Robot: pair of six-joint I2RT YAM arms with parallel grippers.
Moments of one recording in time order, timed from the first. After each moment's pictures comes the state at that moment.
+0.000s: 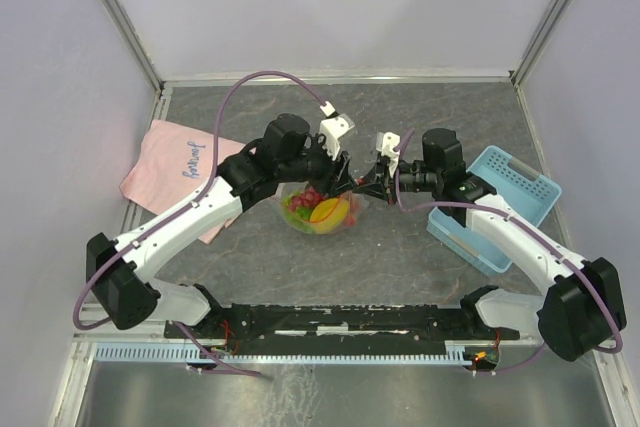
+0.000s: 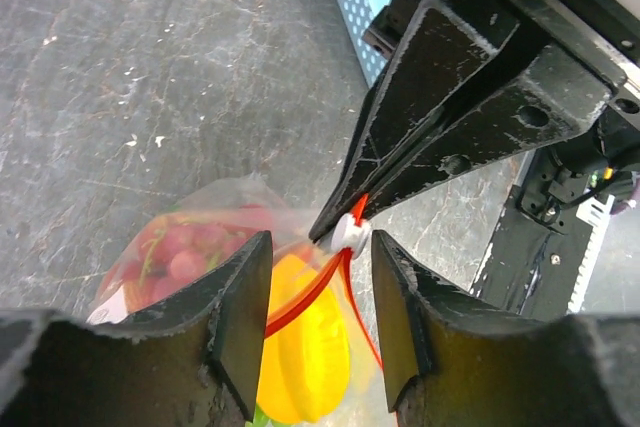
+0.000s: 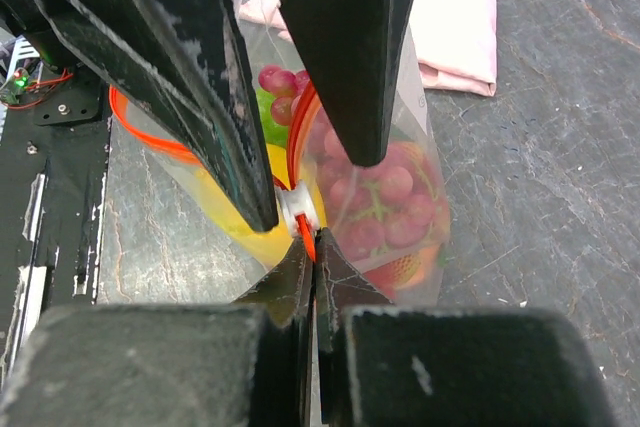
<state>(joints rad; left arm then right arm) -0.79 1.36 1.27 -0.41 0.33 -0.02 0.47 1.21 0.85 -0.04 -0.90 -0.33</state>
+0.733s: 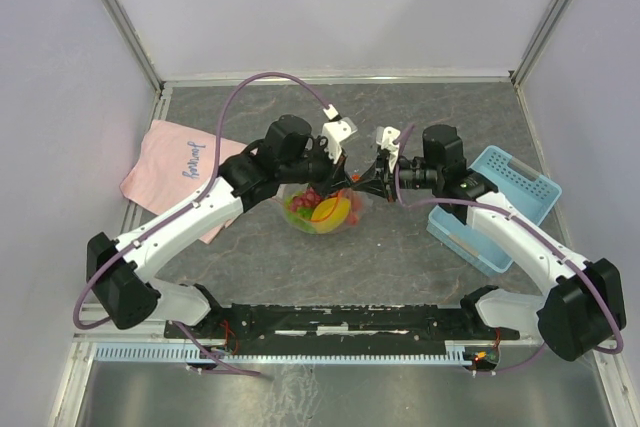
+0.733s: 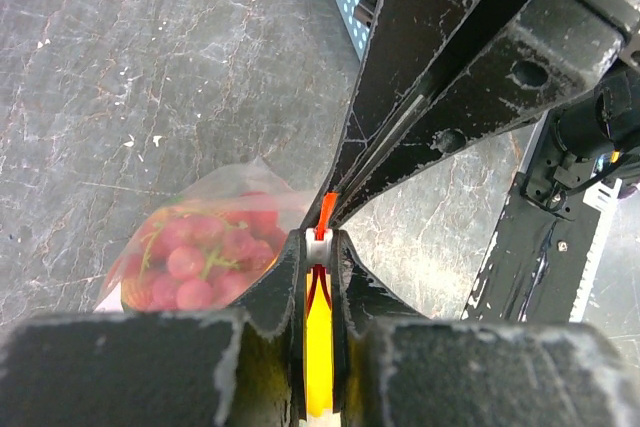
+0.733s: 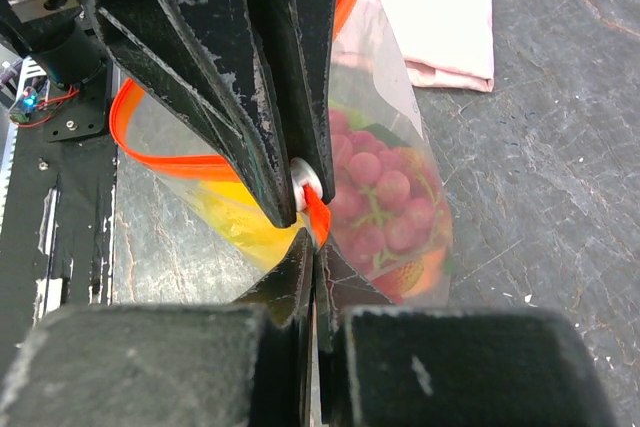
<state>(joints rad) -0.79 1.37 1.27 -0.41 0.35 0.01 0.47 1.21 0.89 -0.08 -0.87 -0.28</state>
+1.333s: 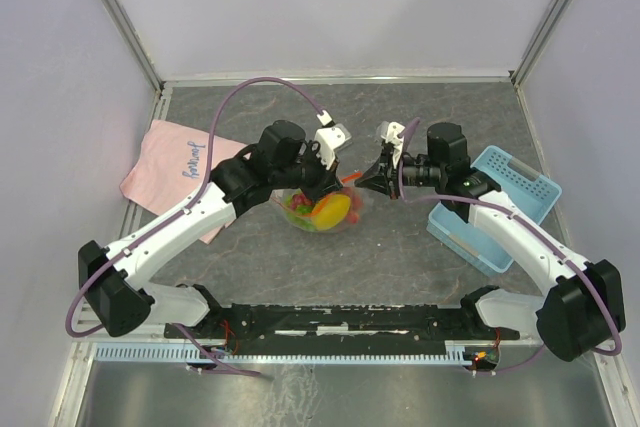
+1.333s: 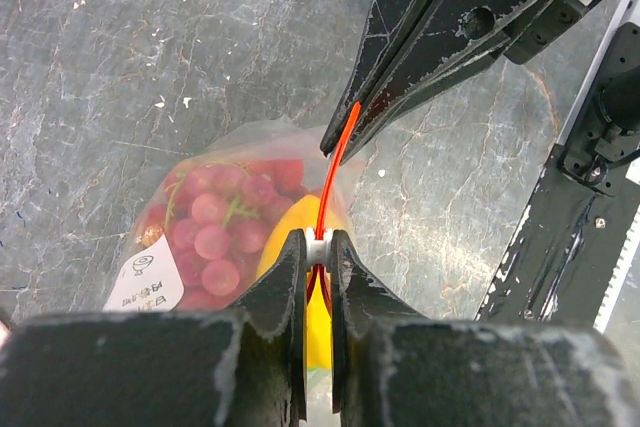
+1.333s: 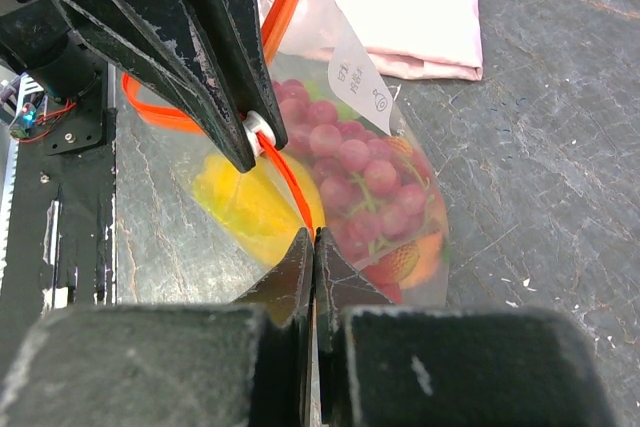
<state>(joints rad) -0.79 1.31 1.24 -0.49 0.28 0.06 0.44 1.21 0.90 -0.08 -0.86 -0.23</state>
